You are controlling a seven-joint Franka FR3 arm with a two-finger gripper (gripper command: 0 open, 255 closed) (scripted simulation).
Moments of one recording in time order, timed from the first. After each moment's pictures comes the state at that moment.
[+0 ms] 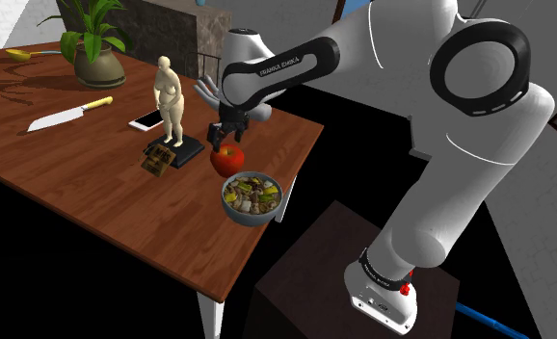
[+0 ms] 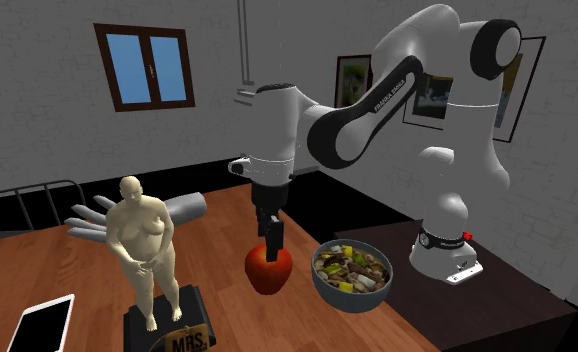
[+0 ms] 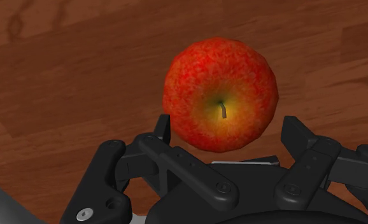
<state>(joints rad) 0.06 0.06 0.09 -2.11 0.01 2.26 0.09</state>
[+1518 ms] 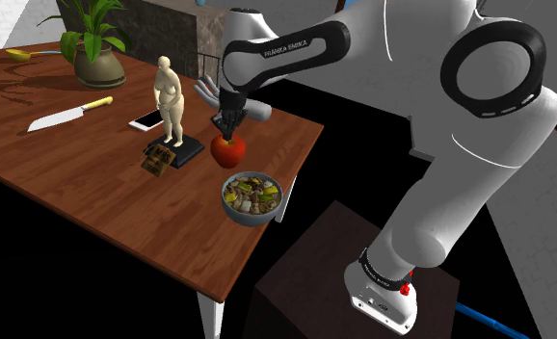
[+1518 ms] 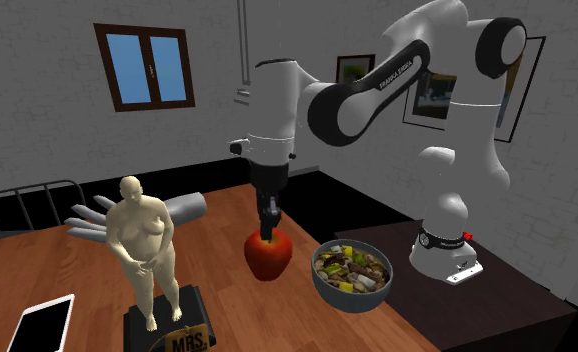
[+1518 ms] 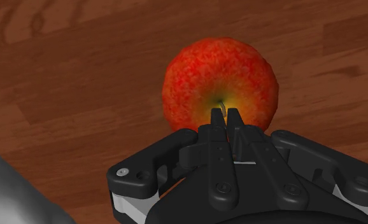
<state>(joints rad) 0.05 0.02 0.08 -2.05 0.01 2.16 0.08</state>
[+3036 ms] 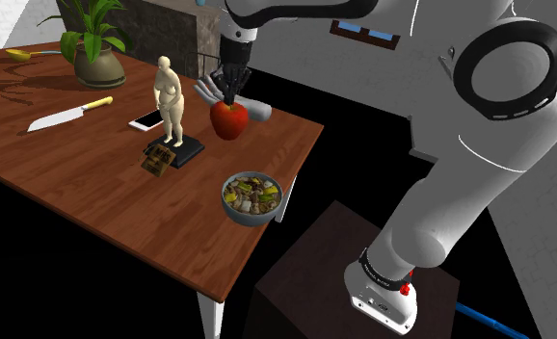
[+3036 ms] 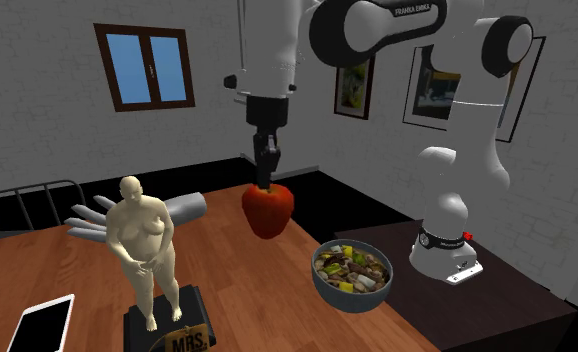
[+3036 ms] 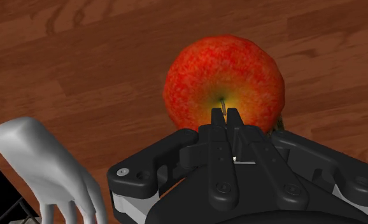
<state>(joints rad) 0.05 -0.03 0.08 -1.80 0.02 1.86 0.08</state>
